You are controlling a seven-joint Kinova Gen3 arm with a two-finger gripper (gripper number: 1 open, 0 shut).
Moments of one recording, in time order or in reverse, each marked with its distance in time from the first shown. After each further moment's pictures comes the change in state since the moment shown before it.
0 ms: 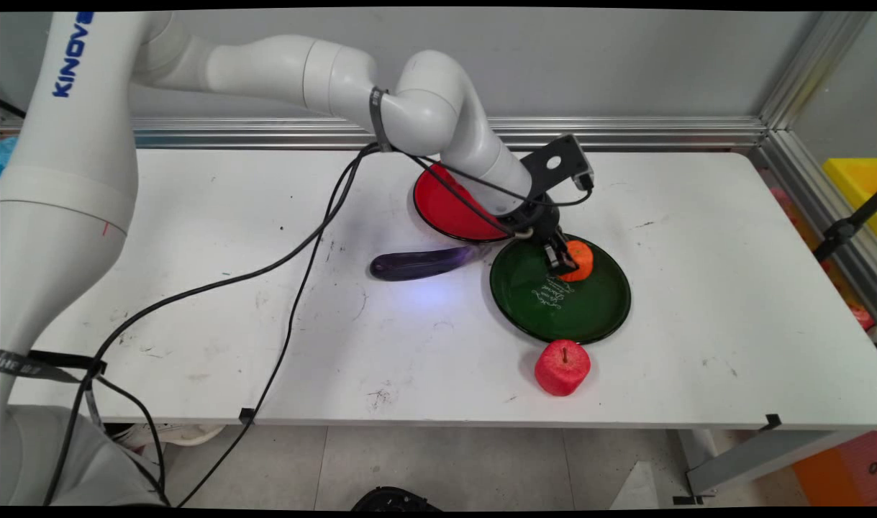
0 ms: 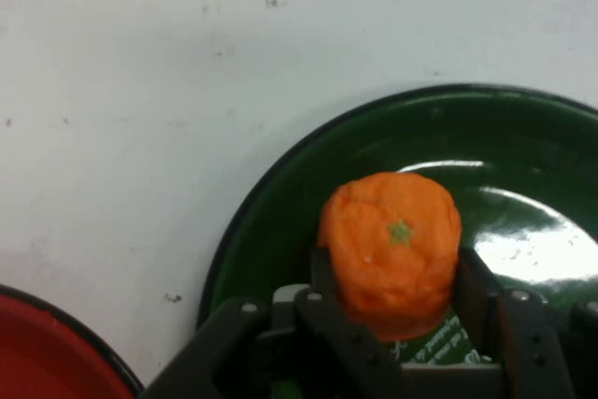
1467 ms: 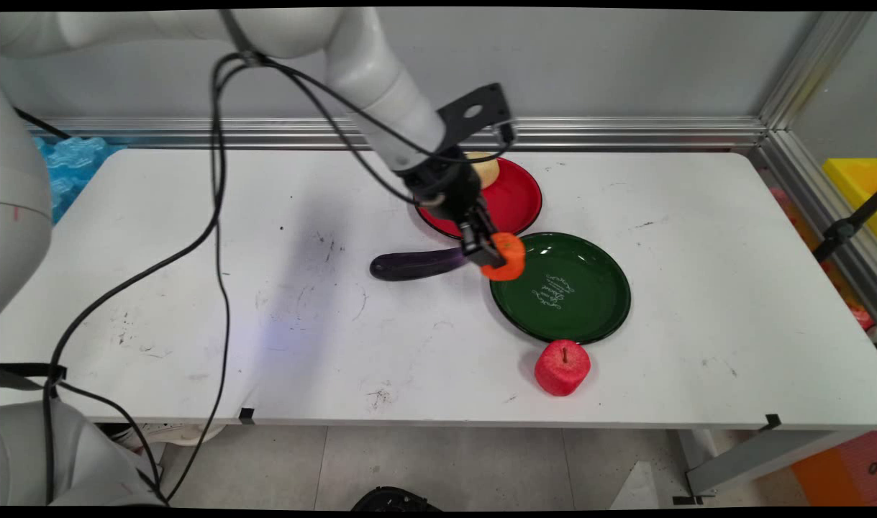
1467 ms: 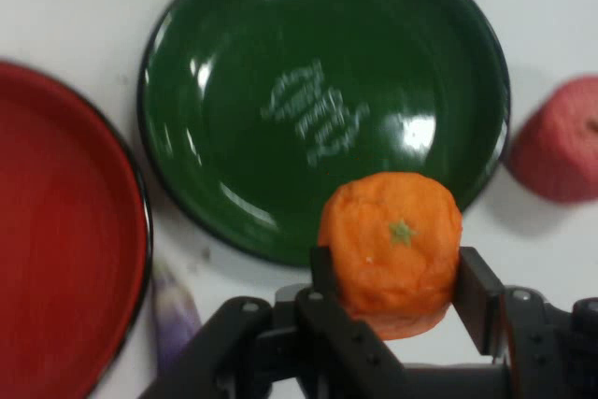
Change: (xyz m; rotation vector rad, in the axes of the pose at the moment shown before) arm -0.030 0.023 -0.159 -0.081 -0.120 -0.001
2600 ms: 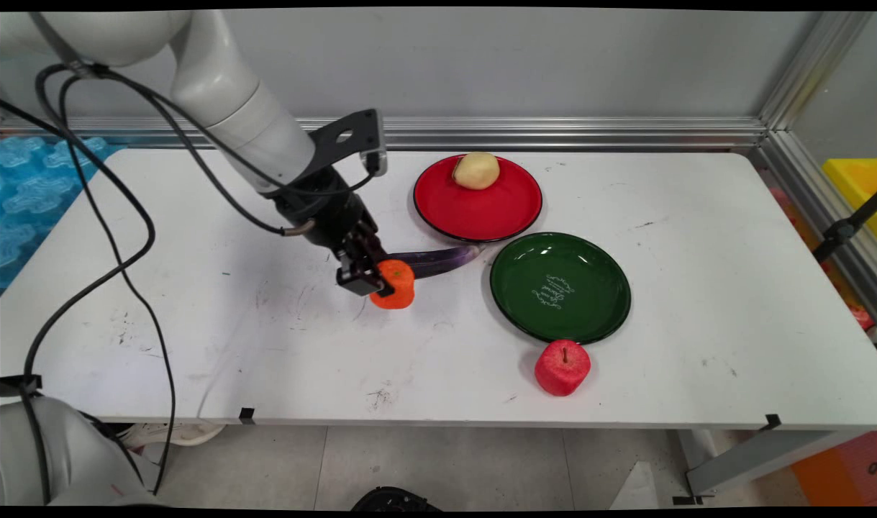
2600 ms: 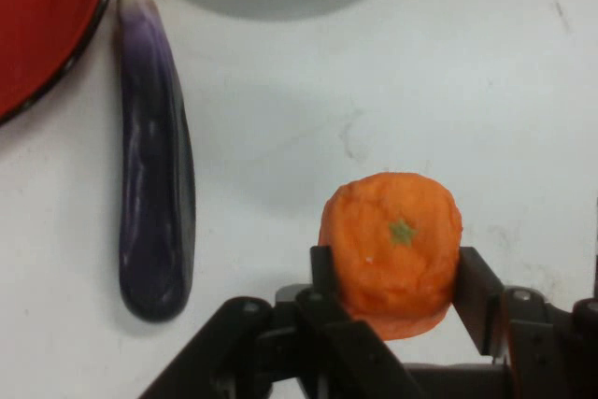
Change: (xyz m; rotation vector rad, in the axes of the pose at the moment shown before) arm -0.105 0.028 -0.062 0.001 -0.119 -0.045
